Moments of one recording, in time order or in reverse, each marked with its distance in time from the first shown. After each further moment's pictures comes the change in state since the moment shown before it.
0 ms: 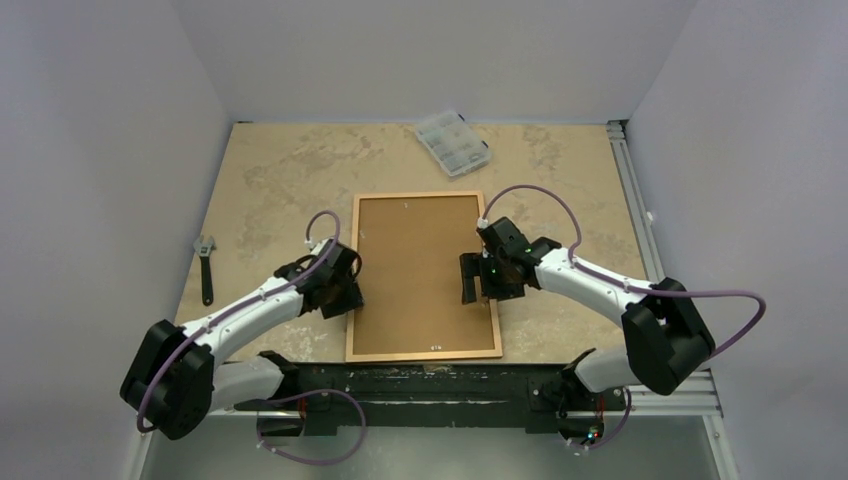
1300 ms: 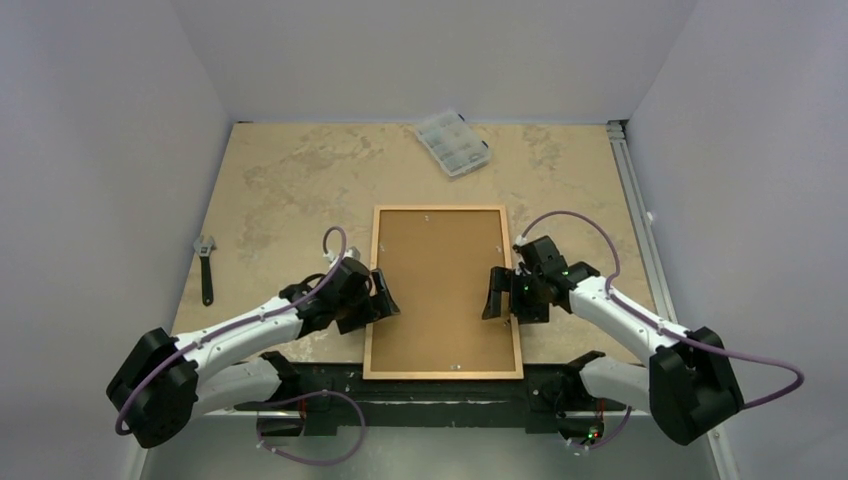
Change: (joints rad) left arm -0.190 -0.104 -0.113 0.215 0.121 -0.171; right arm -0.182 -0.269 -0.250 -0.021 -0.171 0.050
